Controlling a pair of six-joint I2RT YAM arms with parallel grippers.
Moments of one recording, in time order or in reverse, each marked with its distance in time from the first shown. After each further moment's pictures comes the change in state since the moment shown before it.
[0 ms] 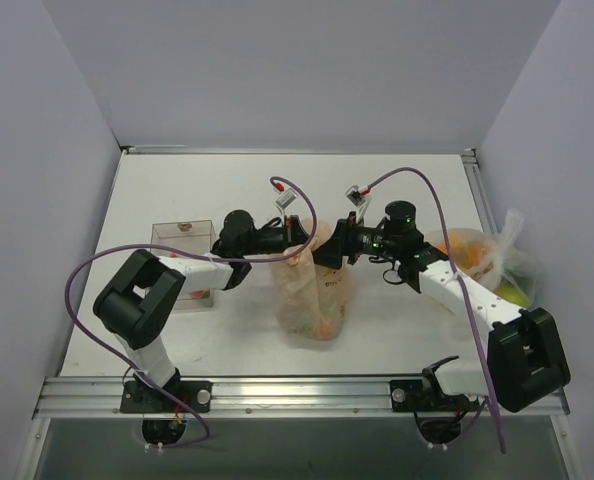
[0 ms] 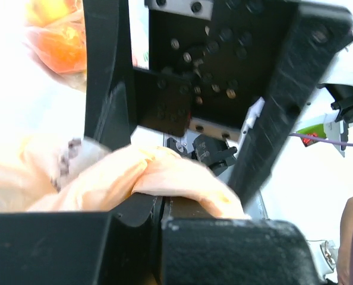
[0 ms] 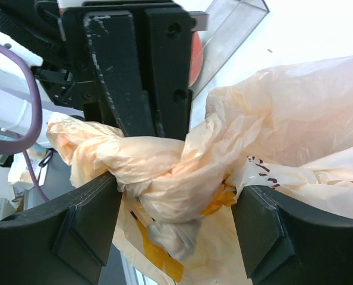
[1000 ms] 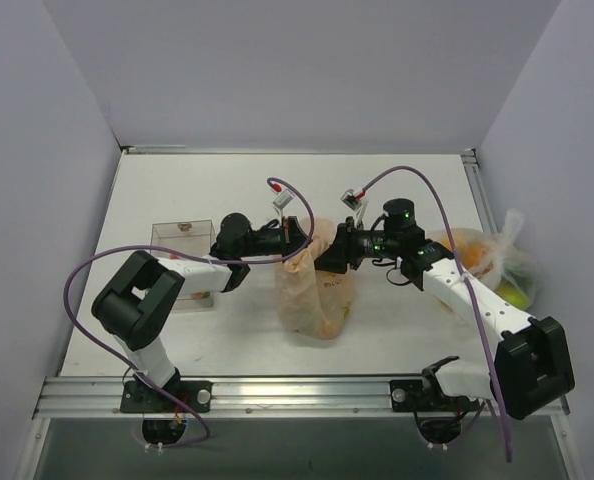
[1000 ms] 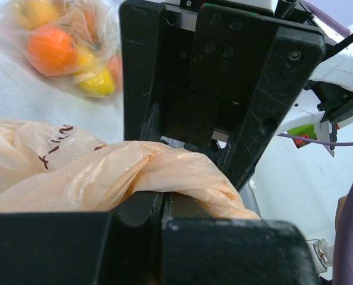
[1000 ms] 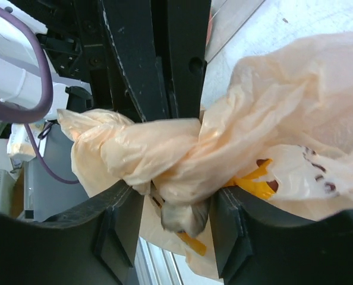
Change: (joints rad) left arm -0.001 -0.010 -0.026 0.066 0.000 -0.053; right arm 0.006 -0.047 0.069 -0.271 -0.039 -0.137
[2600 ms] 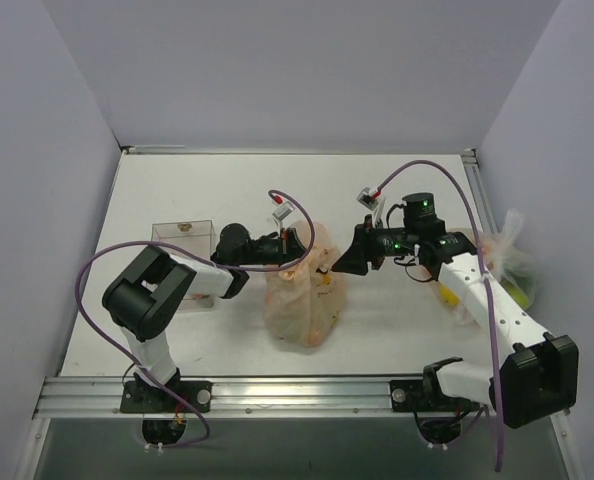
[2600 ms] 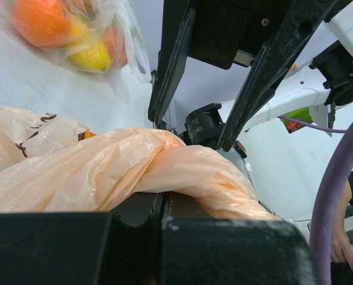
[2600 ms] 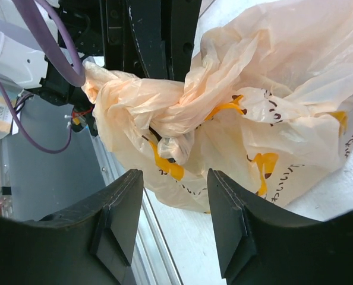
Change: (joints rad) left arm 0.010 0.076 -0.069 0.152 0.068 -0.025; right arm -0.119 -0.048 0.123 -0.388 -0.041 -0.285
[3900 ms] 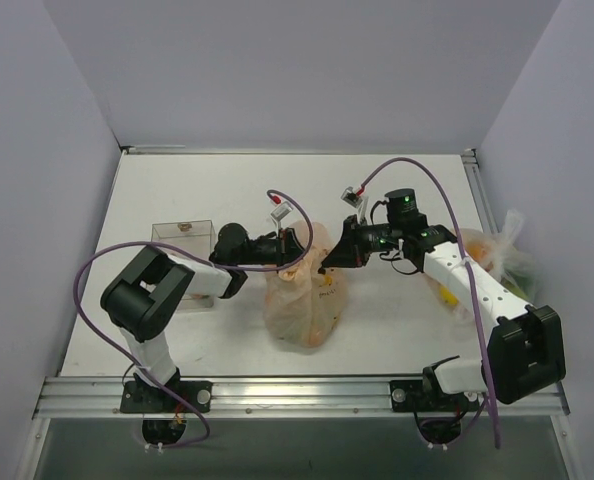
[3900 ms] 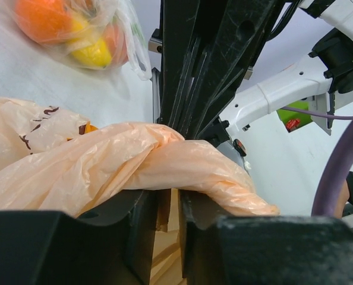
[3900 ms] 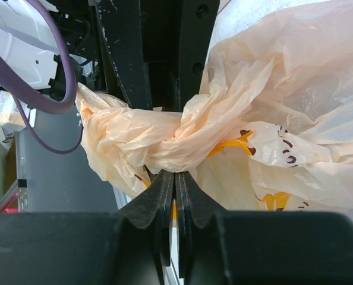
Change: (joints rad) left arm 0.009 -0.002 -0.005 -0.008 0.012 0.000; right arm 0.059 0.136 0.021 0.101 -0.043 0.047
